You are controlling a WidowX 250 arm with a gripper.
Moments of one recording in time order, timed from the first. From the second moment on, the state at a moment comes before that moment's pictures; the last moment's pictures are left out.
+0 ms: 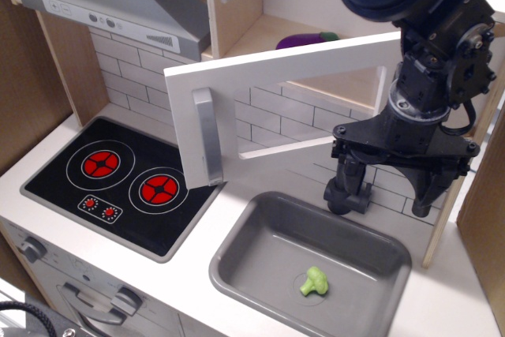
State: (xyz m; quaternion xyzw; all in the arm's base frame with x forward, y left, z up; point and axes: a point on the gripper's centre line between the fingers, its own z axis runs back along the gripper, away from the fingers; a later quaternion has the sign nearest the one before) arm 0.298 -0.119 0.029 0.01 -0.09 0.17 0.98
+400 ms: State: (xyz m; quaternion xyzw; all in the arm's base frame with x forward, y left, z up) arm 0.292 -0.117 0.020 0.02 -0.08 0.17 0.98
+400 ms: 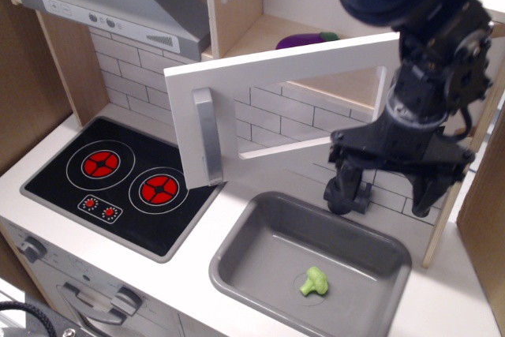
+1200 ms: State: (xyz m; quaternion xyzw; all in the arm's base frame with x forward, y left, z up) arm 0.301 -0.042 0.034 -0.04 -0.13 0.17 0.98
